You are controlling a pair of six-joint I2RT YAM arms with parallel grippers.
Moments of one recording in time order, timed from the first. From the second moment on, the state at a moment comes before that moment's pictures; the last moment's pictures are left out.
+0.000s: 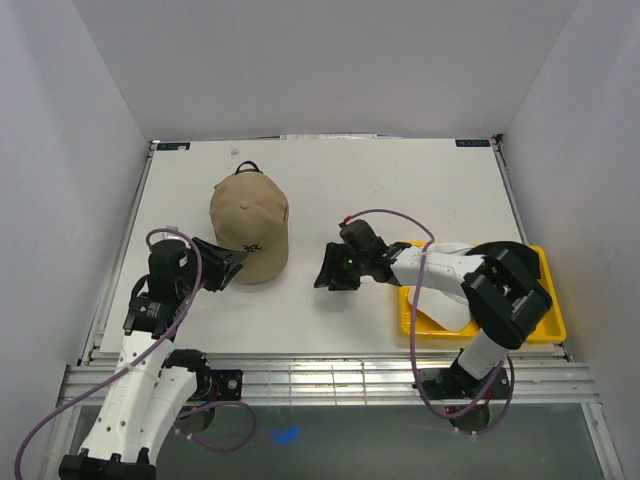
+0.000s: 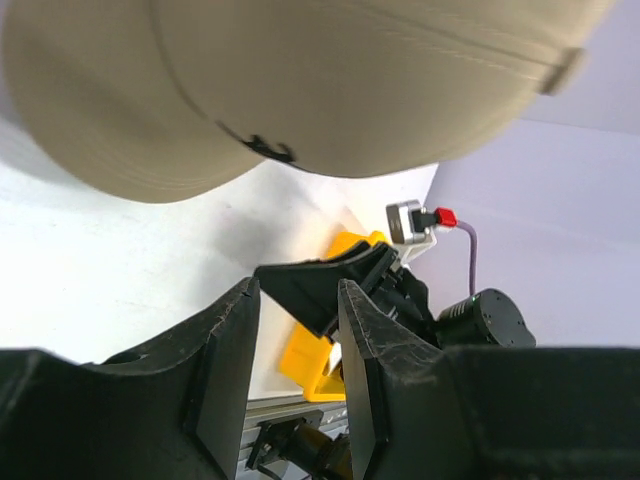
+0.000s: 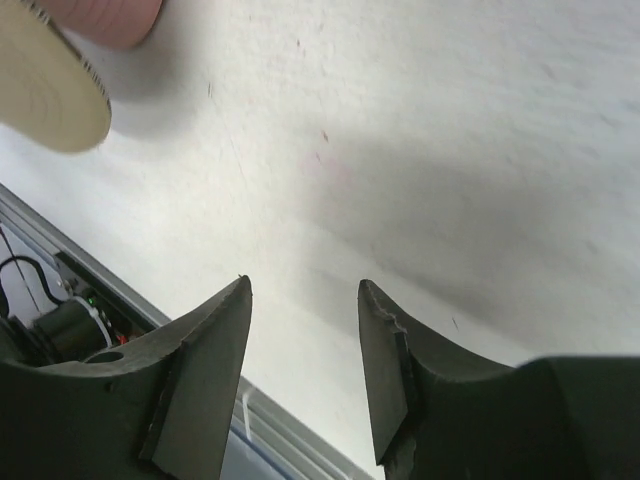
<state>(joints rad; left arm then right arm) -0.14 0.62 0.62 -0.56 0.22 -1.20 0.82 1.70 0.91 -0.08 -0.25 0.85</state>
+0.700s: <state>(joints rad) -0.14 0.77 0.94 -0.55 0.33 -1.00 0.20 1.06 0.91 -0.64 -0.10 0.54</state>
